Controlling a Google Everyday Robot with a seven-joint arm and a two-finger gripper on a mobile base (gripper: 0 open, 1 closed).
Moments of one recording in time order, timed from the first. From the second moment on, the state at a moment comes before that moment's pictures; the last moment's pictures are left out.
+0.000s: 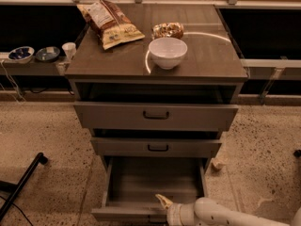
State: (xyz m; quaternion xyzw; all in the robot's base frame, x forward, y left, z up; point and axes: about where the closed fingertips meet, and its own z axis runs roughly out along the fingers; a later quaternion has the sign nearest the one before) arm 0.397 -0.034 0.237 -0.64 0.63 0.25 0.36
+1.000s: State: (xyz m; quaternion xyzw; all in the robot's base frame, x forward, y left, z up) arm 0.414 -0.063 0.202 -0.62 0.65 0.22 0.38
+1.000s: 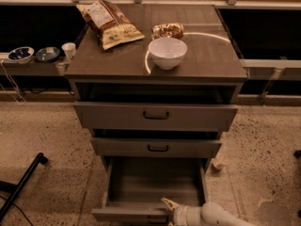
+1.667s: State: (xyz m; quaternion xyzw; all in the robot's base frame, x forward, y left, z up) arm 0.439 -0.081 0.195 -0.61 0.65 0.21 0.40
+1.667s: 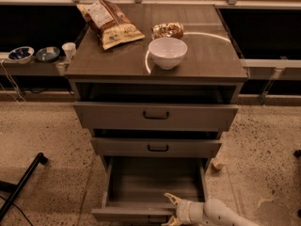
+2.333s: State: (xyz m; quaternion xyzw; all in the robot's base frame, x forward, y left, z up) arm 0.499 -0.053 0.194 -0.62 0.65 0.20 0.39
